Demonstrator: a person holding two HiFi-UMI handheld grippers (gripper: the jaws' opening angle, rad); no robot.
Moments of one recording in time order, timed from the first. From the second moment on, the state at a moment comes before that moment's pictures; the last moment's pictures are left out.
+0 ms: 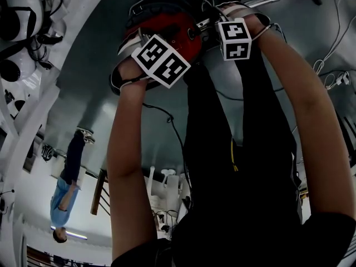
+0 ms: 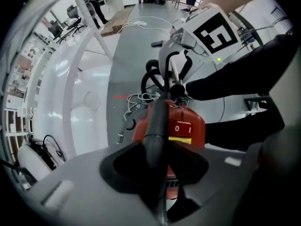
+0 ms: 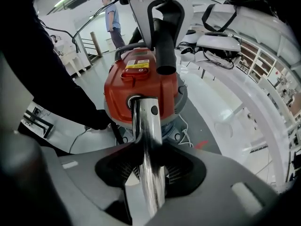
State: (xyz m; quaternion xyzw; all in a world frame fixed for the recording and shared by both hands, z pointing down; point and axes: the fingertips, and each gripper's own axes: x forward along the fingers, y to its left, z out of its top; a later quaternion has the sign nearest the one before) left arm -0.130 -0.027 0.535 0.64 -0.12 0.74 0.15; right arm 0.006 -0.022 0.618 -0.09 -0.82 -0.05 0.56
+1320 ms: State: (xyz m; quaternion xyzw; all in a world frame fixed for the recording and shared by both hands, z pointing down) left arm -0.120 -0.027 0.566 0.67 -0.13 0.72 0.10; right arm 0.011 0.014 0.643 -0.09 -0.81 -0.05 0.58
